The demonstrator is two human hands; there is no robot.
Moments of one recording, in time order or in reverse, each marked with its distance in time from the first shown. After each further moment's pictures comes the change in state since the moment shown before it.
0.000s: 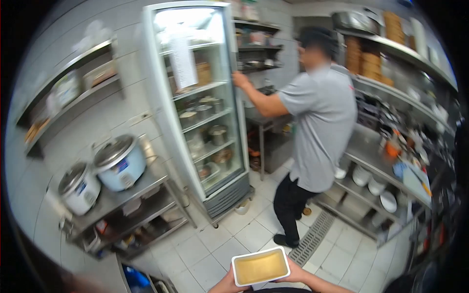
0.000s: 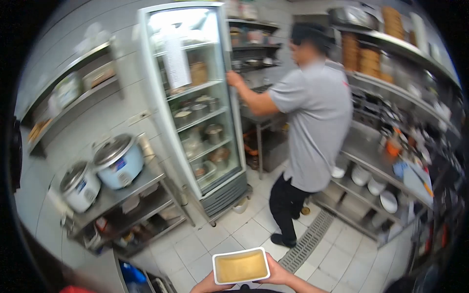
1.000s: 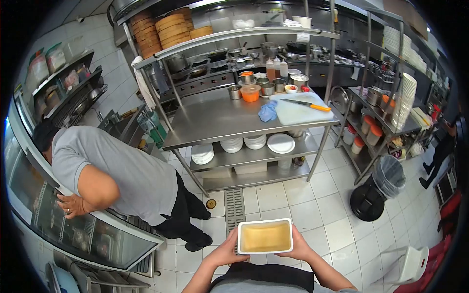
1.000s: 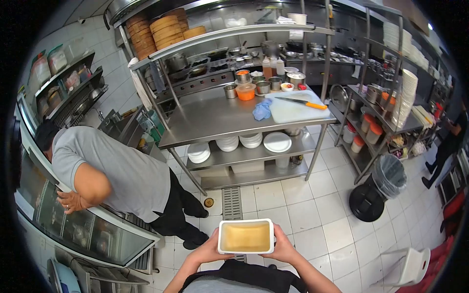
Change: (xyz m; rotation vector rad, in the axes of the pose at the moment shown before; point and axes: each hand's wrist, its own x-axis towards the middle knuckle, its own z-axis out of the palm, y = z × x) left_hand 0.343 0.030 0.344 0.313 -1.035 0.208; right_hand -0.288 0.012 -0.263 -0.177 1.105 0.307
